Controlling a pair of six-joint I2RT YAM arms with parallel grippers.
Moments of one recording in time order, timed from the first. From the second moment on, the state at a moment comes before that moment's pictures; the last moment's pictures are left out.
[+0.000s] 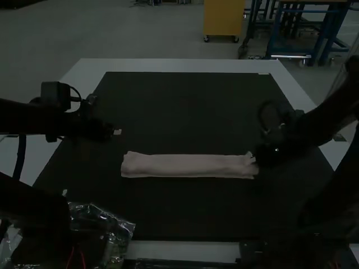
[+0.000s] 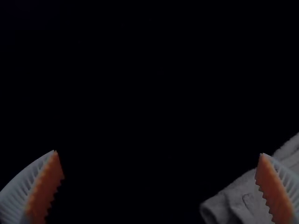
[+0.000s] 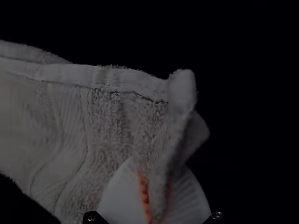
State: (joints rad) left arm 0.16 1.20 0.52 -0.06 0.44 0.30; right arm -0.03 1.64 0.58 -0.17 -0.57 -0.16
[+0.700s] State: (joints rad) left arm 0.16 1.29 0.52 0.06 0.41 0.29; right arm 0.23 1.54 0.68 -0.21 -0.67 -0.05
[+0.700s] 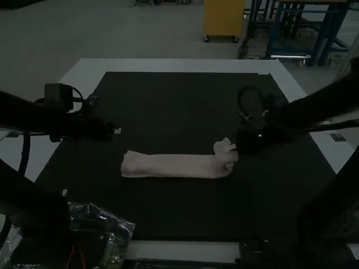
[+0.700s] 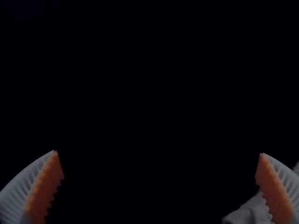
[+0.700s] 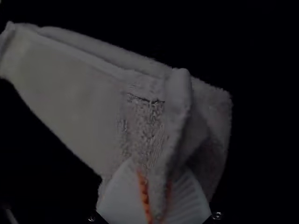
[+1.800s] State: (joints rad) left arm 0.19 1.32 0.51 0.16 0.39 0.27; right arm 0.73 1.84 0.93 0.15 -0.70 0.34
